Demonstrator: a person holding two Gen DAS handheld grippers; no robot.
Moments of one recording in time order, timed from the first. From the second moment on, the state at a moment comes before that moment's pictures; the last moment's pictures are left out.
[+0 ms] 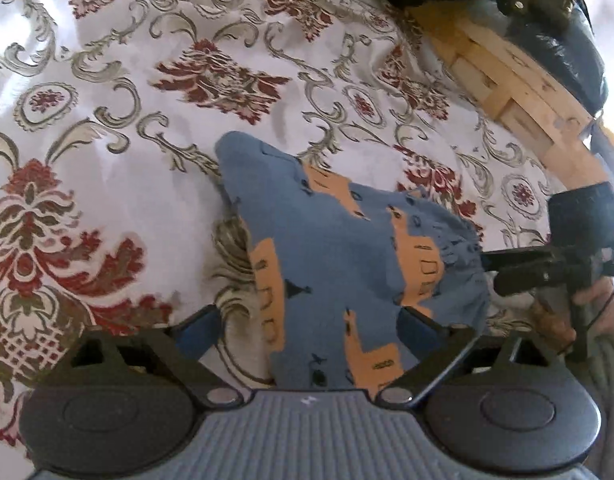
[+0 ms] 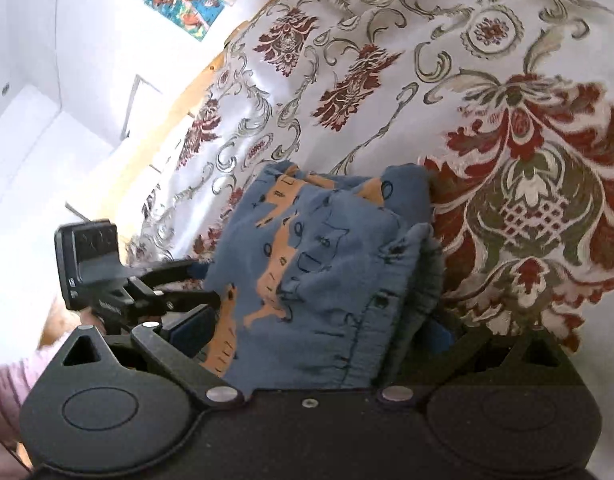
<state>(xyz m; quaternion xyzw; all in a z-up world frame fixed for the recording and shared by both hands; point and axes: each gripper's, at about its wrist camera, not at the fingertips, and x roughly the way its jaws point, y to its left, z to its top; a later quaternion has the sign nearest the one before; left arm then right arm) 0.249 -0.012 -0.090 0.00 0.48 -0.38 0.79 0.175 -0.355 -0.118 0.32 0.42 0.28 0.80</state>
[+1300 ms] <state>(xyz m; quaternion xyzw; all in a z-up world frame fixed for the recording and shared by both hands) 0.211 -0.042 -0.069 0.12 0.45 -0.31 0.83 0.113 -0.250 -0.079 -0.05 0.35 0.07 0.93</state>
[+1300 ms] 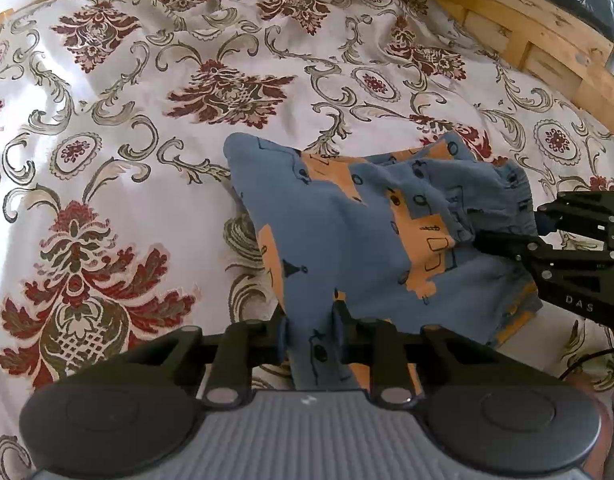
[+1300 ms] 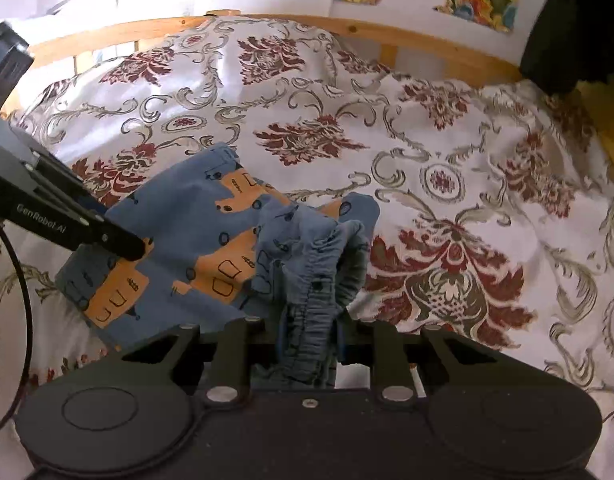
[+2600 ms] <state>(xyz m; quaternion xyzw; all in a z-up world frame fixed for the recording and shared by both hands) 0.328 -0.025 -0.072 0.03 0.46 -0.28 0.84 0.239 -0.264 -0.085 -0.04 0.32 0.10 0.94</state>
